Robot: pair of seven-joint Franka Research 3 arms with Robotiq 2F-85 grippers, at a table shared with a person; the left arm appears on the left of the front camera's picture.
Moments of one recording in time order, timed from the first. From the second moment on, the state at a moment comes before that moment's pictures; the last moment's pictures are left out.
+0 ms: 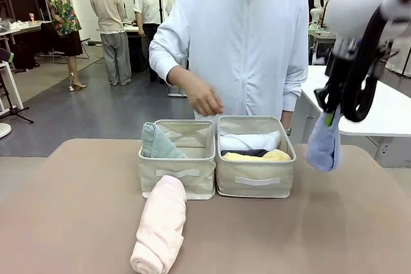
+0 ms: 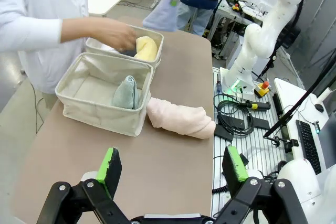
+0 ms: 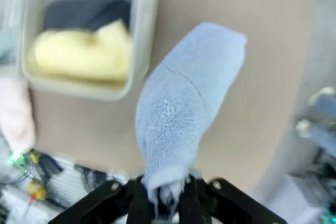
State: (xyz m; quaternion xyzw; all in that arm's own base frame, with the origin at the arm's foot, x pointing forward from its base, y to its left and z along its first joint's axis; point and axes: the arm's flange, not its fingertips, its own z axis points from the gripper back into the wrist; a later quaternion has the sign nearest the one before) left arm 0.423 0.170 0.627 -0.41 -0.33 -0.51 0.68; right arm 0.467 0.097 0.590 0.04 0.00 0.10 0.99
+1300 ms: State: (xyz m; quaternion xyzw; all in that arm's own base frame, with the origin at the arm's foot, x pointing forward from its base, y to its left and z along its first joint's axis) left arm 0.423 0.169 0.627 -0.41 -0.33 -0.51 0.68; right arm 0.381 0.244 0.632 0.12 0.13 0.35 0.92
